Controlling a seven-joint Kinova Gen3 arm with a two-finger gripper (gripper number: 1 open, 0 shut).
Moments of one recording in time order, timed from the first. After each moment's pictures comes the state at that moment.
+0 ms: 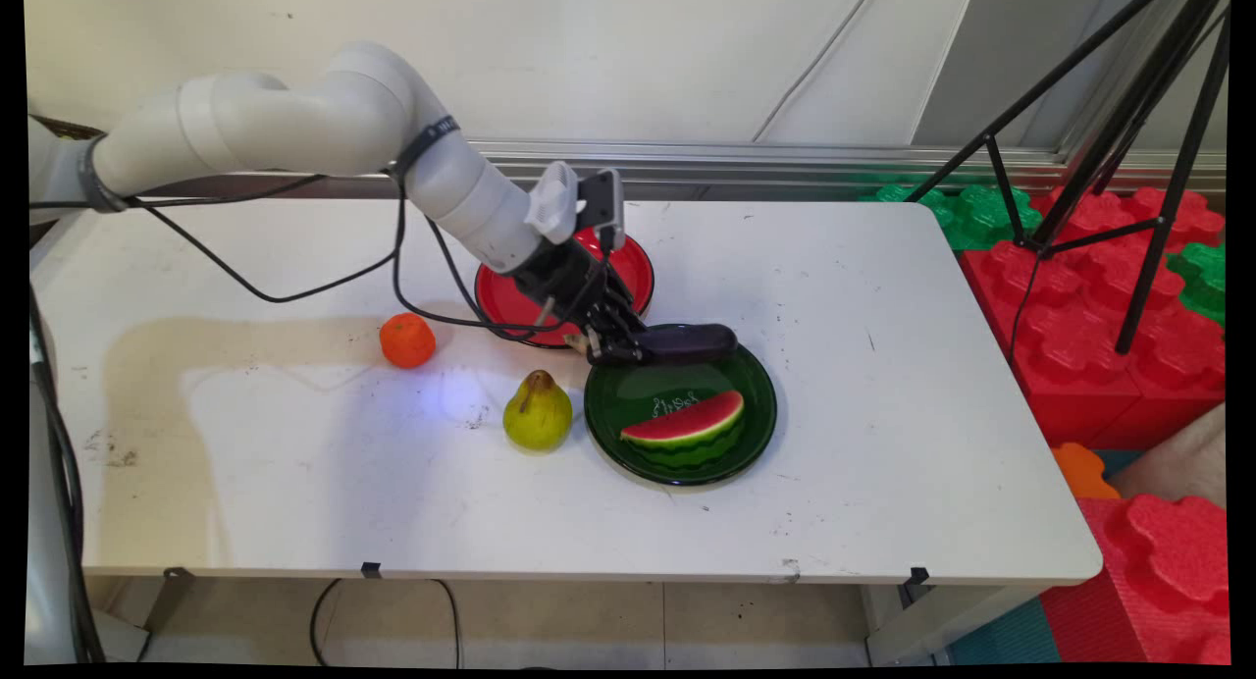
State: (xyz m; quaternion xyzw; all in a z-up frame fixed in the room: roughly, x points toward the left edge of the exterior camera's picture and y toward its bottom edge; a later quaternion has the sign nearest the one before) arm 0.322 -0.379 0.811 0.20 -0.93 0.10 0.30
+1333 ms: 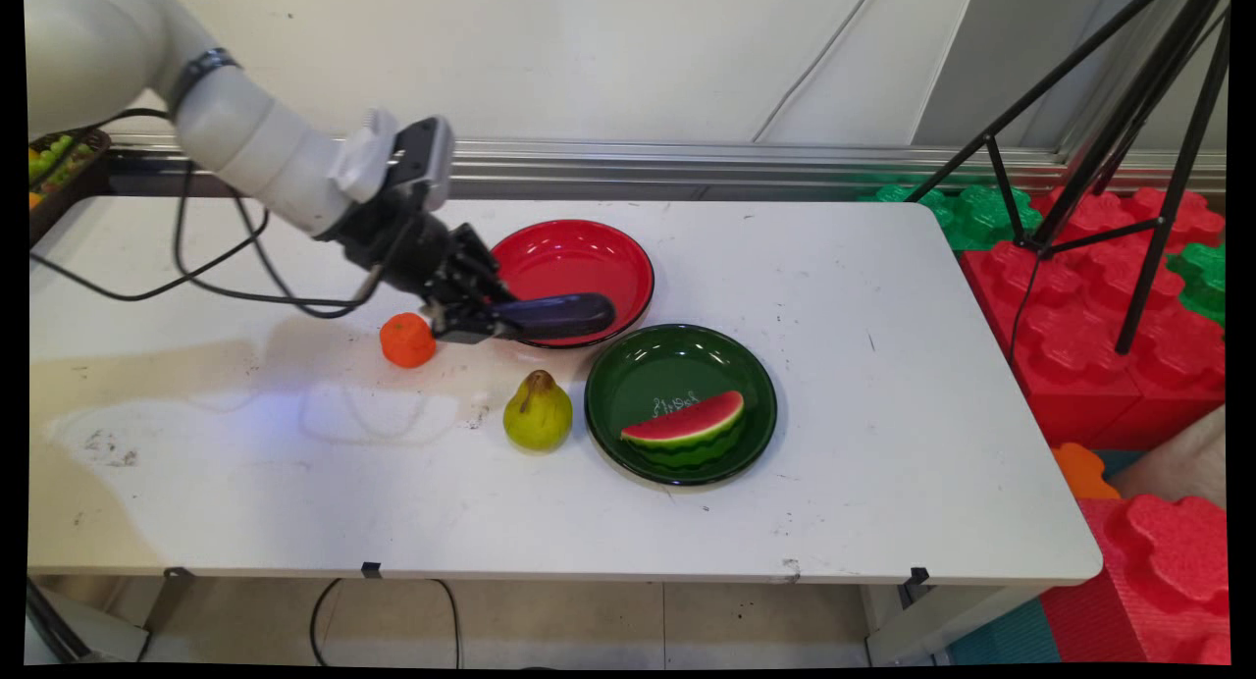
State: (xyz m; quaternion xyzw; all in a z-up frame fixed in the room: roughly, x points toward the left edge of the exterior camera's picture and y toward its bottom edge) arm 0.432 -0.291 0.880 0.20 -0.93 0.13 0.28
